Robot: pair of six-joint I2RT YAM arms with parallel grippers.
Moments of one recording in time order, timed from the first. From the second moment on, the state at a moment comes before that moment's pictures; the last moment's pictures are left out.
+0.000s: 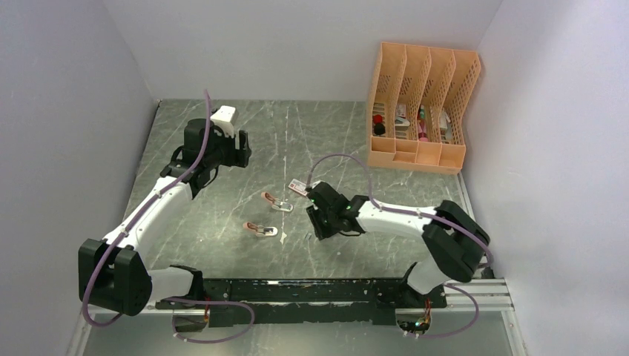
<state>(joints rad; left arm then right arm) -0.27 1.25 0.95 -0.17 0.07 -0.06 0.92 1.55 0.81 -0.34 0.04 0.35</state>
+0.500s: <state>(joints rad) -0.27 1.14 0.94 -0.17 0.13 -0.09 1.01 1.52 0.84 -0.35 0.20 0.78</state>
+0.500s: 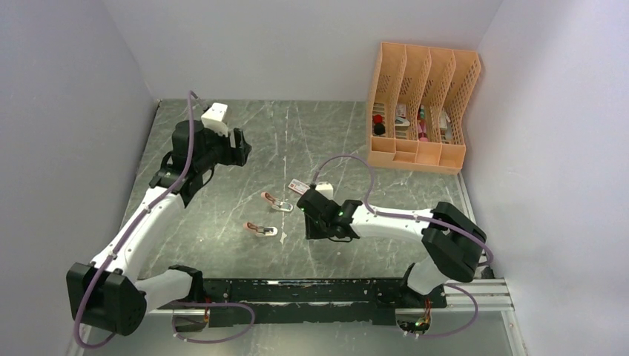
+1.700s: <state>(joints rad) -0.33 1.07 0.93 -0.16 0.09 -0.09 1.06 1.60 0.89 -0.44 0.28 0.94</state>
